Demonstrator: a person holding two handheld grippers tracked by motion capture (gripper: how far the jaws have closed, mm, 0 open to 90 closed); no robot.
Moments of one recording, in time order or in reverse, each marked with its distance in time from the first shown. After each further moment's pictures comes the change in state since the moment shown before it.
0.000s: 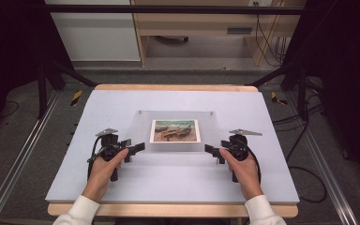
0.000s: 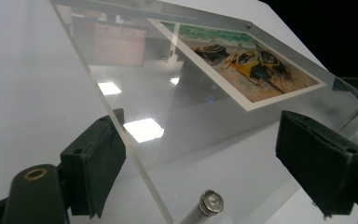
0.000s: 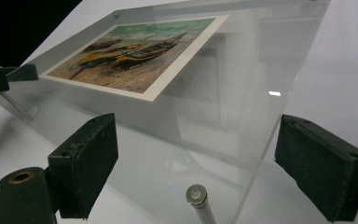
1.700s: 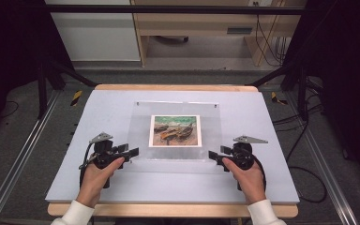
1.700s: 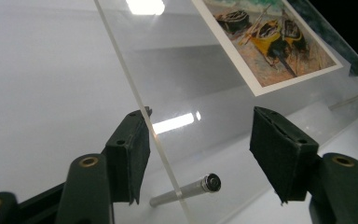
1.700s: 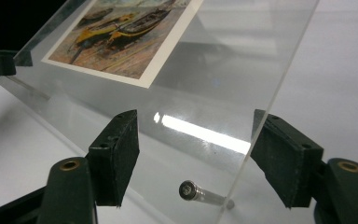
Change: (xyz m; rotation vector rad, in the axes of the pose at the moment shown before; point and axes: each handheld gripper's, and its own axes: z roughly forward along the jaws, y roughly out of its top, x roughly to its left) left arm -0.017 -0.009 -0.033 0.018 0.047 0.094; right arm 0.012 -0.016 -0.027 -0.011 0.009 -0.069
